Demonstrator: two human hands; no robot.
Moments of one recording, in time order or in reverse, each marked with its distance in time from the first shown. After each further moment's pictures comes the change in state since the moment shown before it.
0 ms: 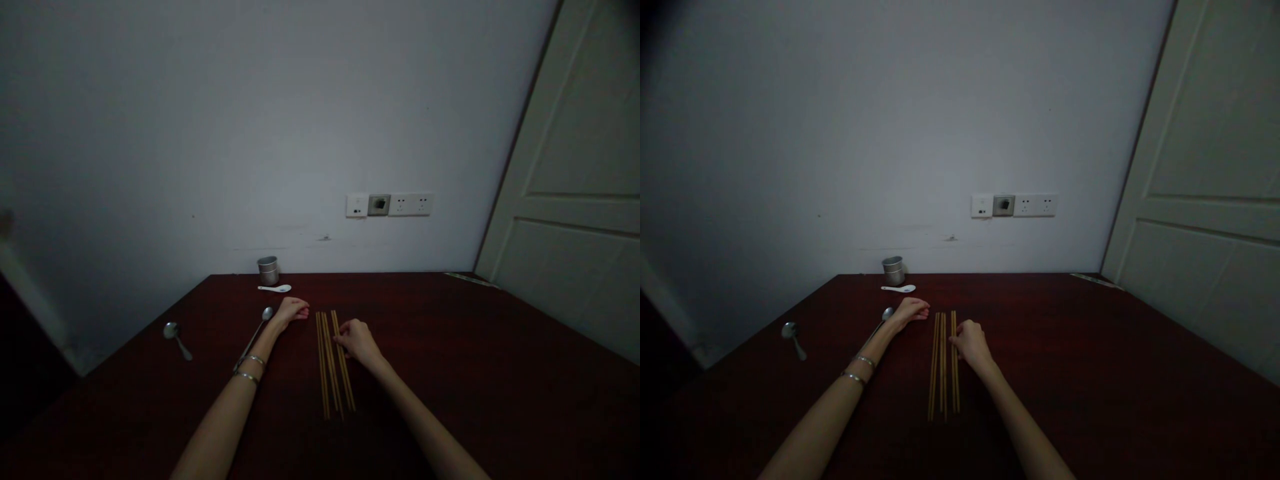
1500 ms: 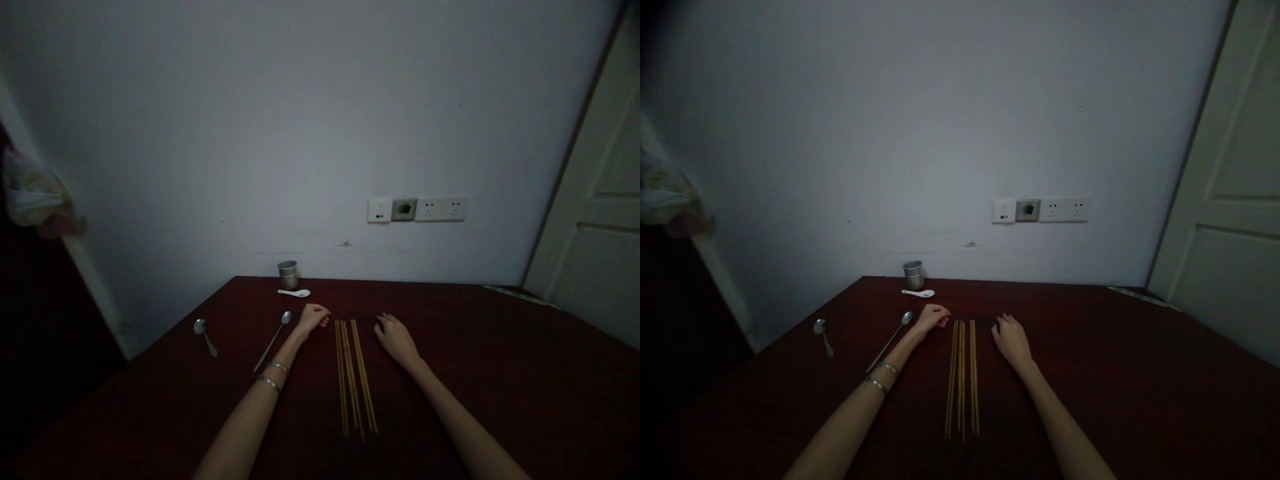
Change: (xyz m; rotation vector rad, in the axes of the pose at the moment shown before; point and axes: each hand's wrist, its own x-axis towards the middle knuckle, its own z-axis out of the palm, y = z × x) left_hand -0.005 -0.003 0.014 0.149 0.093 0.070; right_hand 0.052 0.047 -0.024 -0.580 0.259 -0.333
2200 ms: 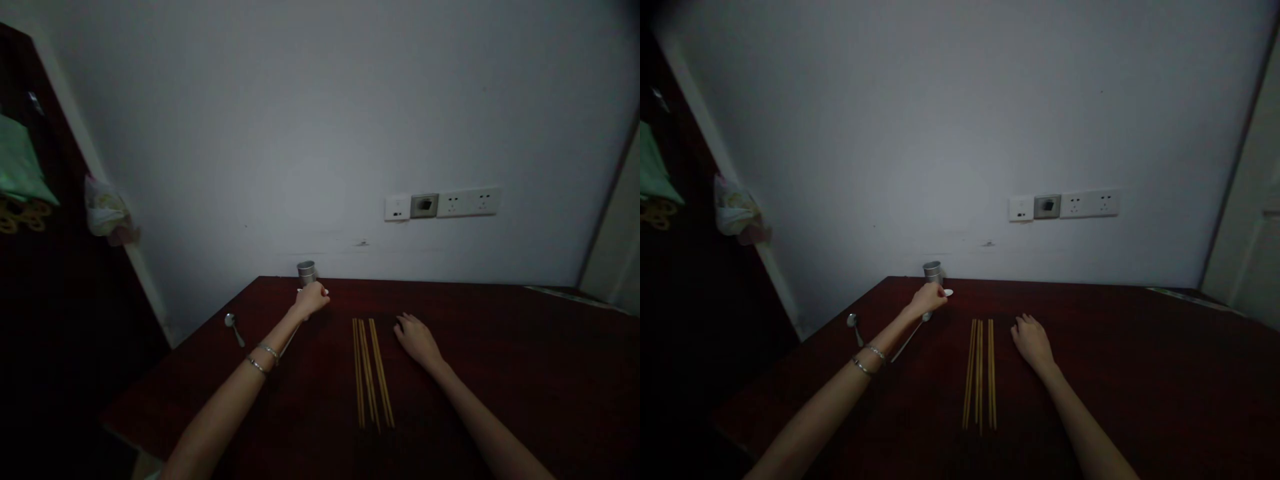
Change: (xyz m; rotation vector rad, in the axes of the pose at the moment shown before) left_hand -0.044 0.092 -0.048 1.115 0.198 0.161; right_hand -0.002 0.004 0.006 -0.041 0.051 -0.061
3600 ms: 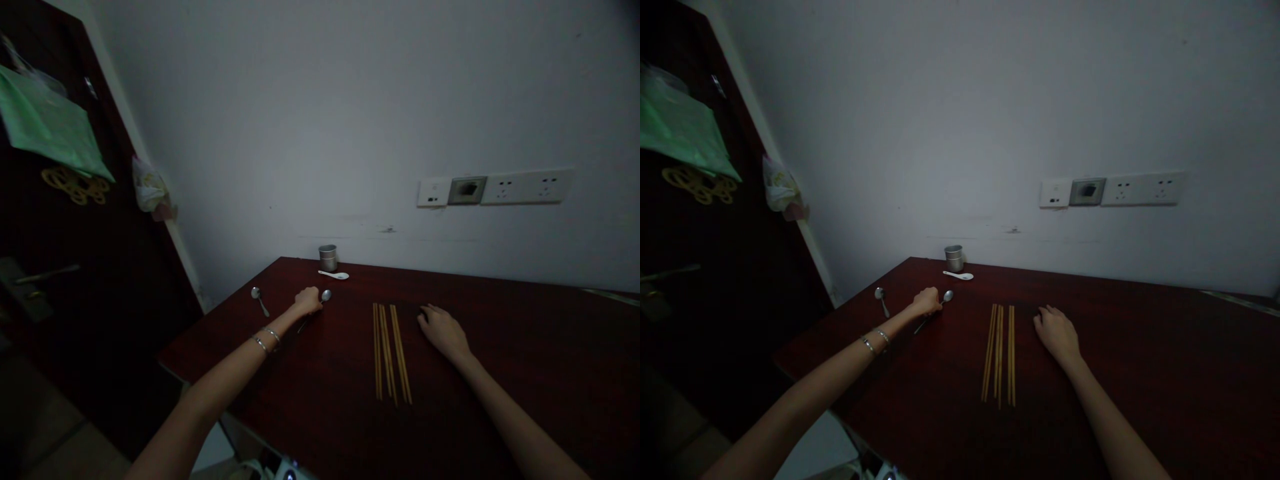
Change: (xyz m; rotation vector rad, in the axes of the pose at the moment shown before) left_hand -0.044 -0.063 0.018 0.111 -0.266 -0.348; right_hand -0.005 0.003 -0.002 -0.035 -0.032 0.004
